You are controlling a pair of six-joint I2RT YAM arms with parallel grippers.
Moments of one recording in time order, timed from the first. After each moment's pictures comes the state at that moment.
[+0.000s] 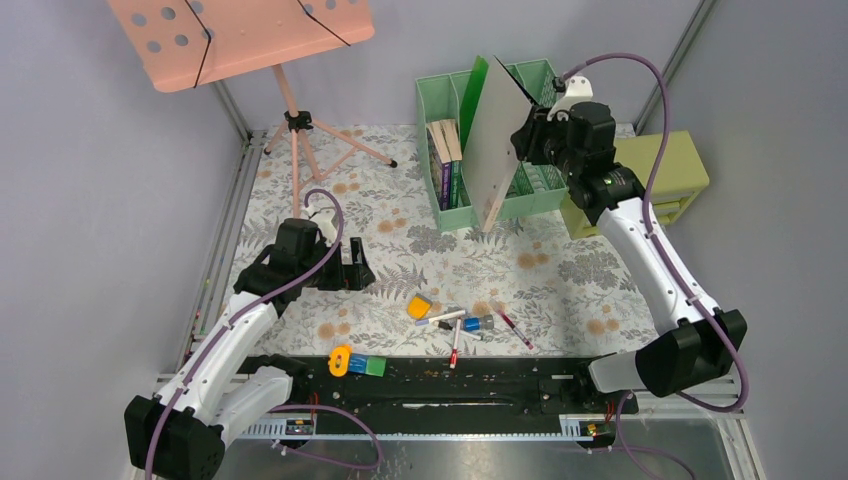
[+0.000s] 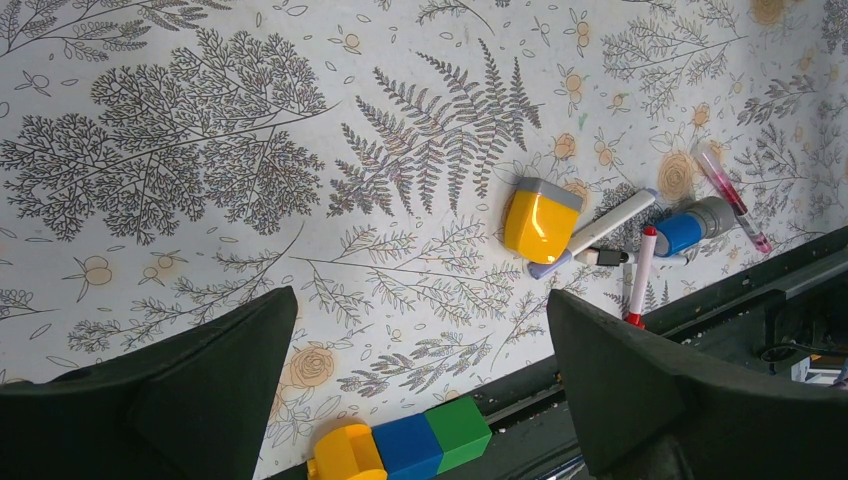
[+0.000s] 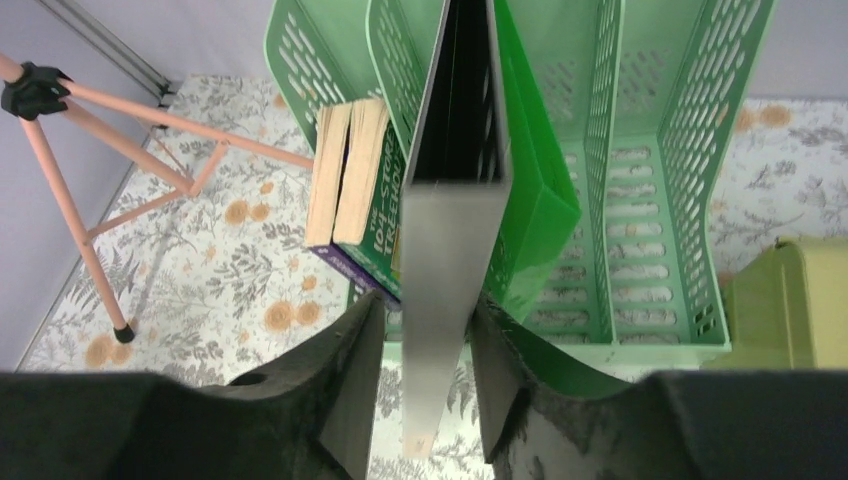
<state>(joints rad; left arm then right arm) -0.32 0.90 0.73 -0.63 0.23 -0.33 0.30 1.39 1.41 -0.29 -0.06 0.25</state>
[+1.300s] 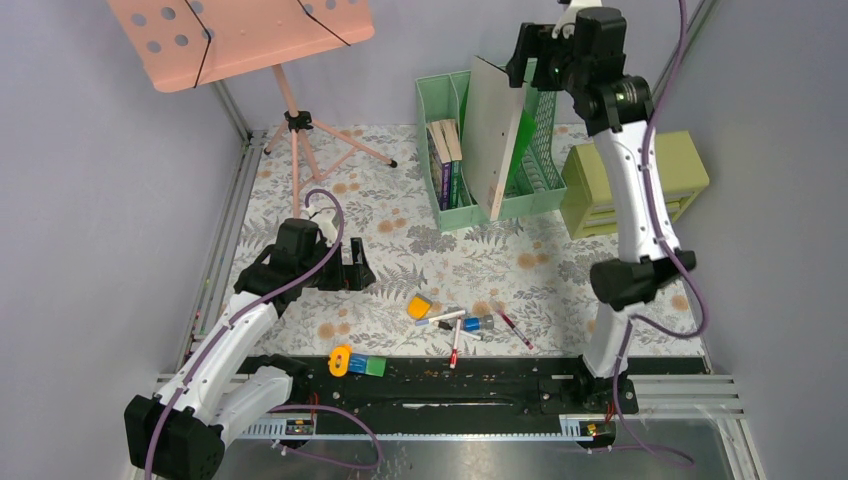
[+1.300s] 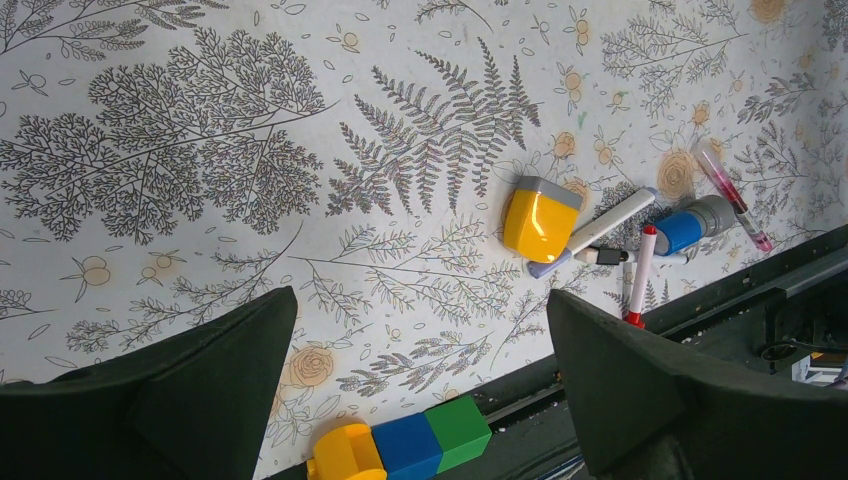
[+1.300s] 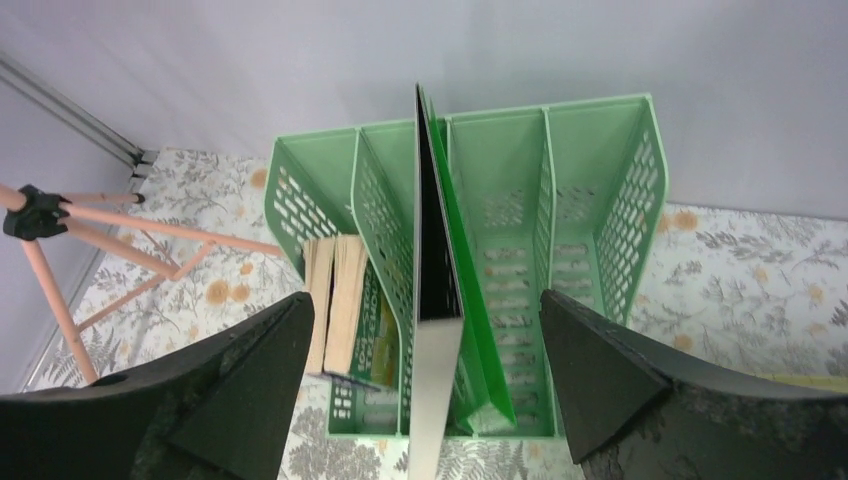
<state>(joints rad) -0.33 0.91 0.73 -0.63 0.23 -0.33 0.26 1.84 2.35 -0.80 -0.02 0.17</state>
